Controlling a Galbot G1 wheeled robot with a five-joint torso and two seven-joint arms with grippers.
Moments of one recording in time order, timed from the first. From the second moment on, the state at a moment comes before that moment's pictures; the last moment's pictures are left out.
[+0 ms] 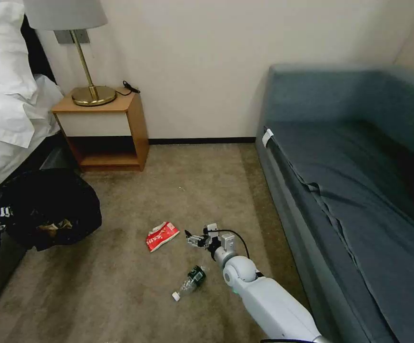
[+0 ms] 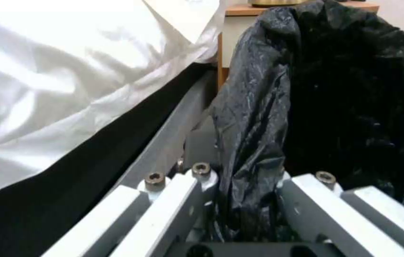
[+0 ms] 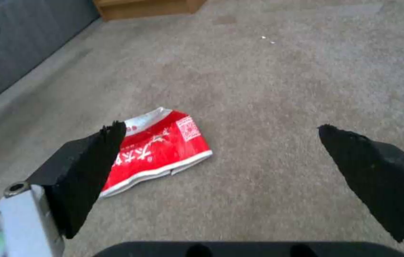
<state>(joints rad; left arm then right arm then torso) 1.27 -0.99 -1.03 -1.56 -0.52 0.14 0.10 -0.82 1.40 -0.17 1.15 0.57 -0.05 0.01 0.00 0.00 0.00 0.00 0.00</state>
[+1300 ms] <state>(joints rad) 1.35 -1.07 -1.04 -1.58 -0.50 0.09 0.12 -0.57 1.14 -0.42 1.18 -0.12 0.24 -0.88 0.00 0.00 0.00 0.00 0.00</state>
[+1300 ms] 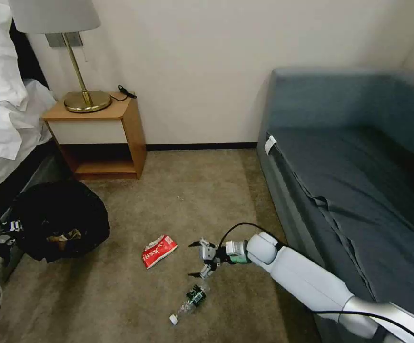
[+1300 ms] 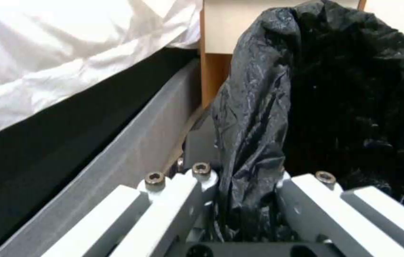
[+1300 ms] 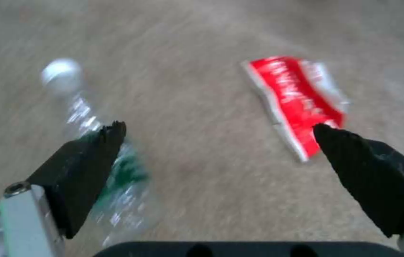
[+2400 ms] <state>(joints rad) 1.39 -1.12 -0.97 -1.62 -0.47 0.10 0.12 -0.73 1.36 -0.17 0.99 -0.73 0.47 -0.95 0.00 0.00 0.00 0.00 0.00</state>
